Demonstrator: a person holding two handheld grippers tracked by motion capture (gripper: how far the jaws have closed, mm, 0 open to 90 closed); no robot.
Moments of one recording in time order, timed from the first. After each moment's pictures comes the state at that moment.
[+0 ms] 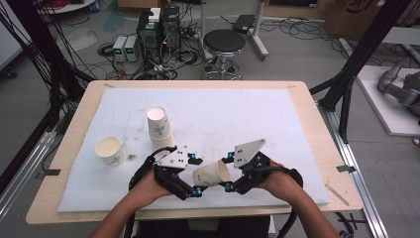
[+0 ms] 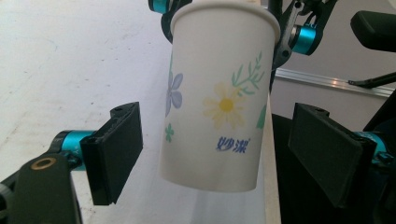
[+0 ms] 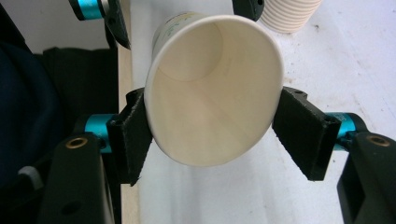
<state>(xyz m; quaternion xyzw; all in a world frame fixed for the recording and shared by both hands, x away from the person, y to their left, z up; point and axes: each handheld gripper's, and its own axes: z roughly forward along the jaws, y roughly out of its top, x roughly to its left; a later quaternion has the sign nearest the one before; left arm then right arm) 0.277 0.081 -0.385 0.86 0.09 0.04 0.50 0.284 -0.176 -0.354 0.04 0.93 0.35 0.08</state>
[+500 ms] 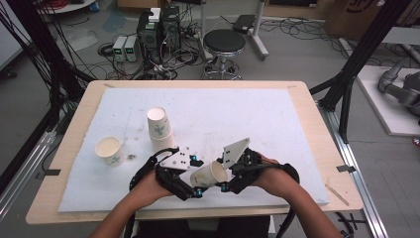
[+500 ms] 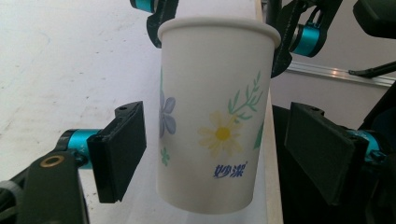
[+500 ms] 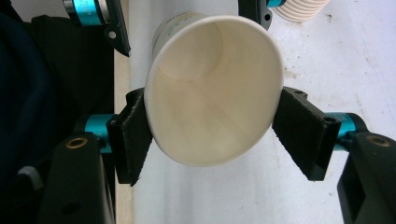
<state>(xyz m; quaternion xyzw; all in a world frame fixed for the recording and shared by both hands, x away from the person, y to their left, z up) 0.278 0.078 -0.388 0.87 0.08 0.04 0.48 0.286 -0.153 -0.346 0.01 0.95 0.29 0.09</state>
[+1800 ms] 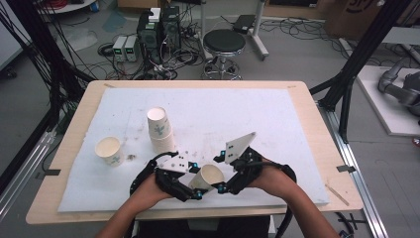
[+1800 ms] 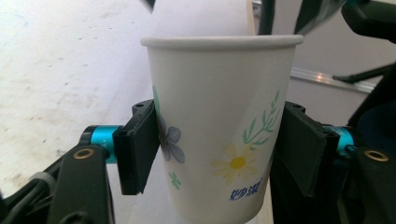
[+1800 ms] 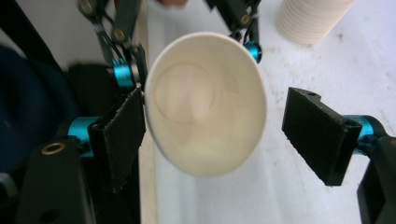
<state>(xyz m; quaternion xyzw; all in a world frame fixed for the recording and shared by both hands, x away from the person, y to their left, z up) 0.277 0.085 -0.407 0.86 0.09 0.01 0.50 0.288 -0.158 -0.344 0.05 0.93 0.36 0.03</state>
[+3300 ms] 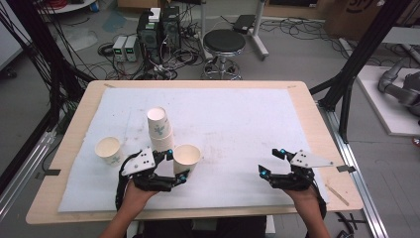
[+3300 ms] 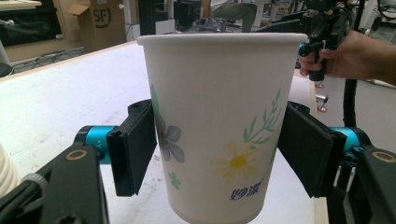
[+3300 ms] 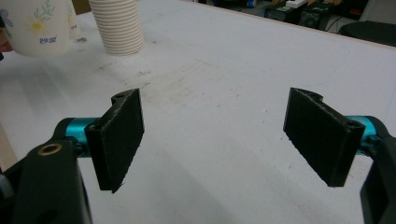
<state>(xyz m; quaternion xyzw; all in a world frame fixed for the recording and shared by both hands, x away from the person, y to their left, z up) 0.269 0.140 -0.421 0.74 0.20 0.12 0.63 0.267 -0.299 -0.412 0.33 0.77 0.51 0.20</state>
